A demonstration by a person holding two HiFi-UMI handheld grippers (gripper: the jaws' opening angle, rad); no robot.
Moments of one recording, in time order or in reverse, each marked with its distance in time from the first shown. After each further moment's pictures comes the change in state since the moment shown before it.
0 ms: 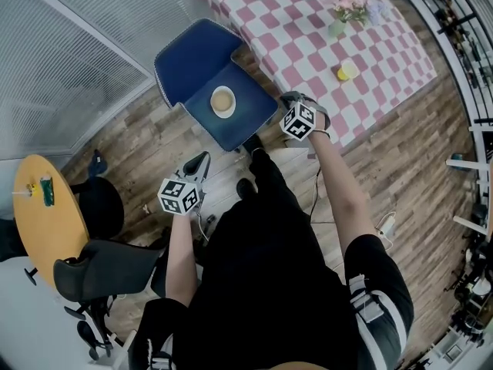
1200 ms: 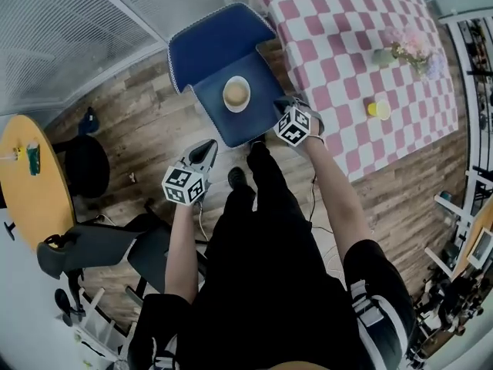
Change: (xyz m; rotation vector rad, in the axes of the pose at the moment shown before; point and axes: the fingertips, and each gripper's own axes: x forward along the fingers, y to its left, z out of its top) left arm 0.087 0.096 0.019 -0.150 -0.005 0.102; right arm 0.155 0.007 0.057 -0.080 -0.021 0.254
